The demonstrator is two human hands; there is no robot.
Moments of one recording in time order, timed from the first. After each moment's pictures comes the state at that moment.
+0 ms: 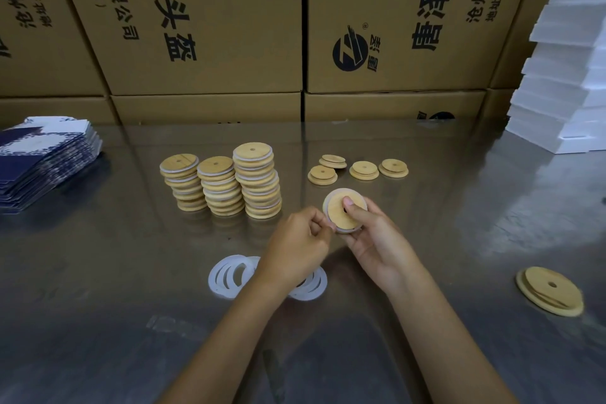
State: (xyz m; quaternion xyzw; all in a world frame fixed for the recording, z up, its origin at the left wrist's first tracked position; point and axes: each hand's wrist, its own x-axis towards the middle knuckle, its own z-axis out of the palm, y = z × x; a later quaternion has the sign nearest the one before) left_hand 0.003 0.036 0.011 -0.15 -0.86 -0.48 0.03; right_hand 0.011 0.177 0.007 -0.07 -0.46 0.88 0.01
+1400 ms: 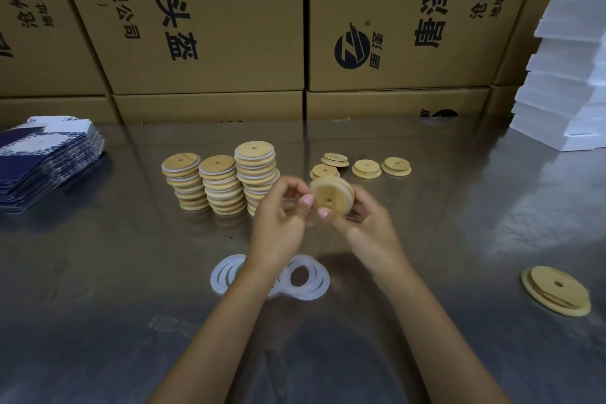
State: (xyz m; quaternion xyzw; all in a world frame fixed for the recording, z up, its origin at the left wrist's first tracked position) left_hand -0.007 0.024 0.022 -0.15 -0.73 -0.66 0.13; right_hand 0.013 0.161 0.008 0.05 -0.71 0.68 0.18
